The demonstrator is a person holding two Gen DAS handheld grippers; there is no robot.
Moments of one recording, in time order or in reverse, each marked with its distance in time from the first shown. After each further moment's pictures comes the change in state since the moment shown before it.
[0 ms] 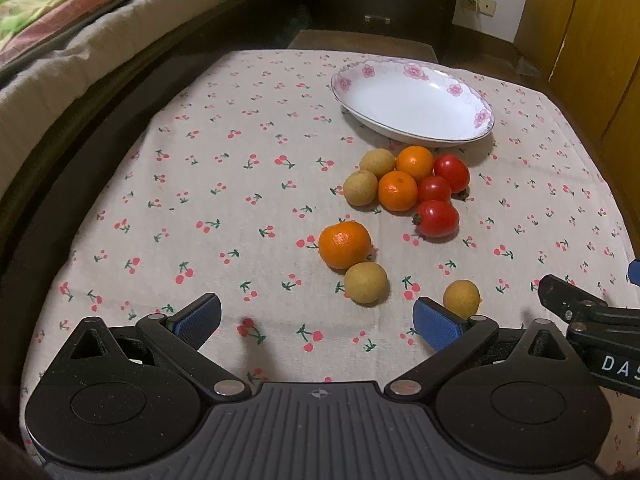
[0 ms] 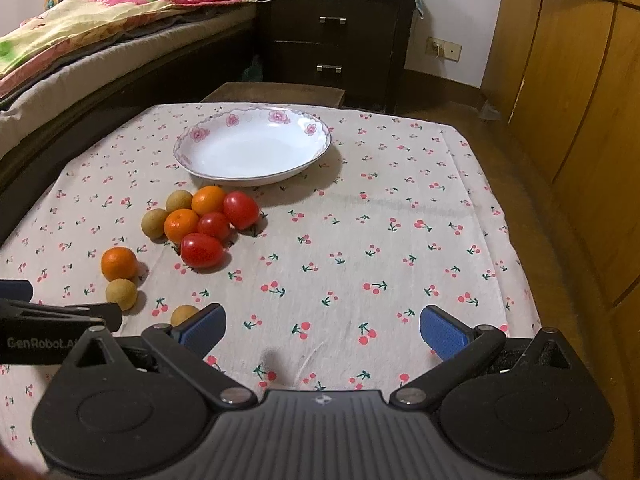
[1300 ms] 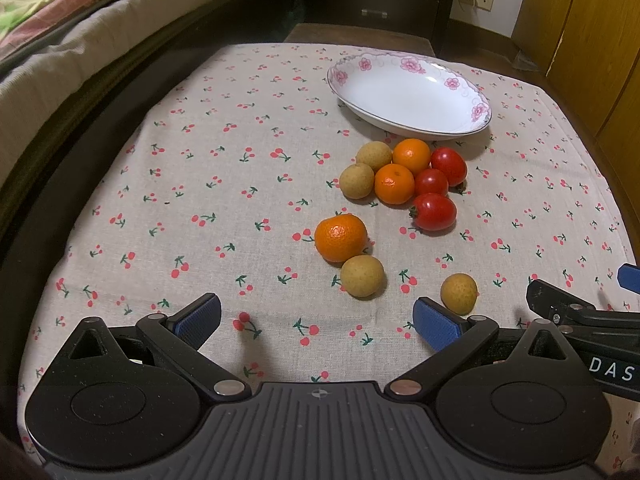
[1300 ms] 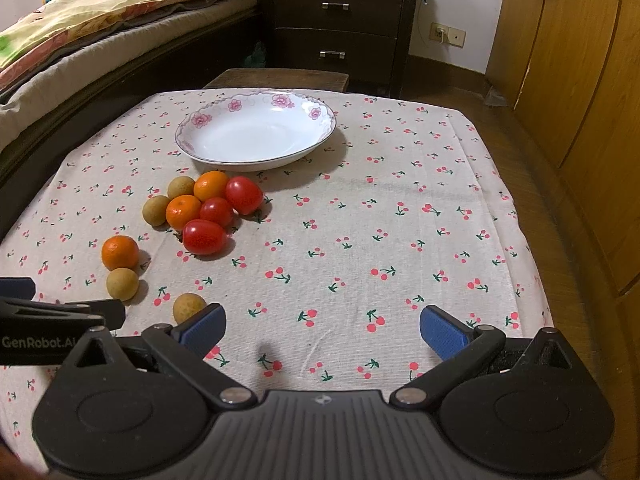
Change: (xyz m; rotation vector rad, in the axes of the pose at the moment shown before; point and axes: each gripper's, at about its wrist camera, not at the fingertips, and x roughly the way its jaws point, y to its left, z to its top) left arm 0.000 -0.002 -0.002 0.001 0.015 -0.008; right arm 0.007 0.001 -0.002 0.010 0.037 0.011
